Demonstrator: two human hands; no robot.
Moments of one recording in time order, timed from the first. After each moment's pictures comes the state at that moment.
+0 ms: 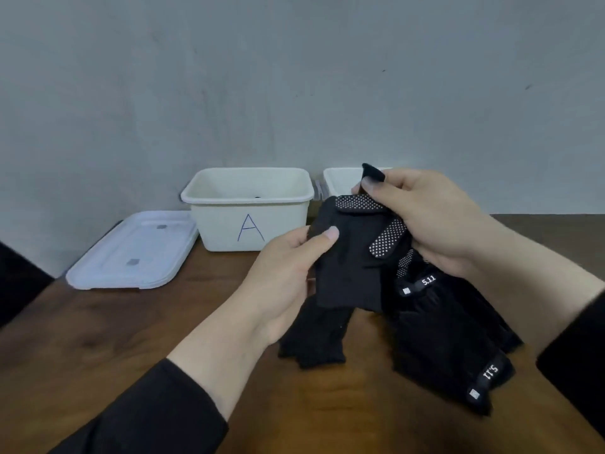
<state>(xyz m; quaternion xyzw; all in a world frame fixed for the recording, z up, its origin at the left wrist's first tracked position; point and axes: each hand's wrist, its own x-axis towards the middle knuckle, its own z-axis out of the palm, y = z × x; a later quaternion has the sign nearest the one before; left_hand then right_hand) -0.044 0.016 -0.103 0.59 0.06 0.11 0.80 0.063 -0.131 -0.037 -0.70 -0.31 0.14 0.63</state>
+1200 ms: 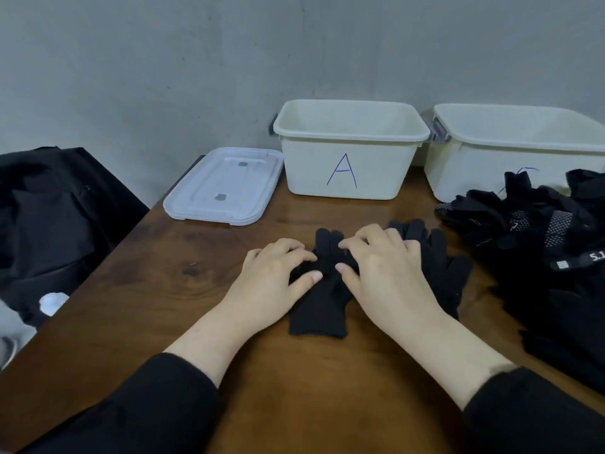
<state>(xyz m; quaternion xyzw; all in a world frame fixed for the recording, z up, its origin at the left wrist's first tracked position) -0.123 0.178 -0.243 0.96 0.14 0.16 0.19 -0.008 0.008 -0.214 -0.87 -0.46 -0.13 0.13</state>
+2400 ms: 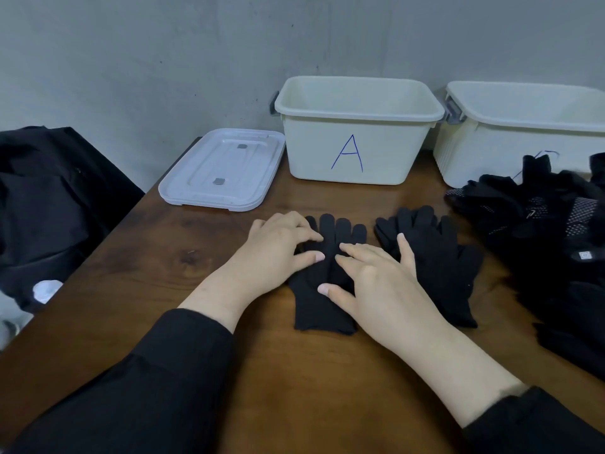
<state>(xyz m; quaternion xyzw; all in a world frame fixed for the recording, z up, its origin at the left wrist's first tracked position) -0.098 0.202 -0.232 0.98 0.12 0.09 0.16 -0.024 0.007 -0.235 -0.86 -0.49 -0.04 0.12</state>
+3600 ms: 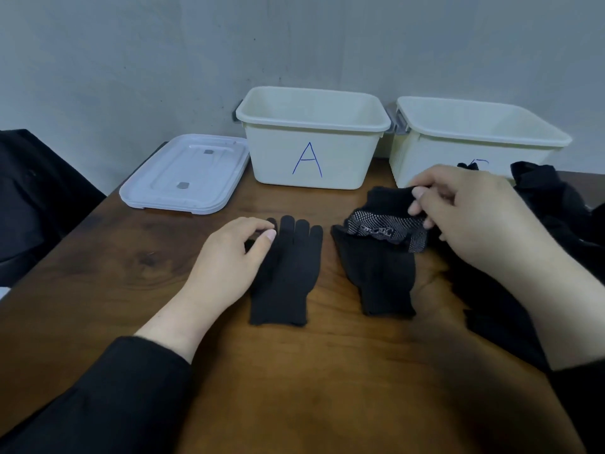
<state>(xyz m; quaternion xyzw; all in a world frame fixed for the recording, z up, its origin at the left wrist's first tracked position) -0.118 0.160 -0.223 0.88 0.22 0.27 0.32 0.052 -0.084 -0.118 -0.87 -0.36 -0.05 0.33</state>
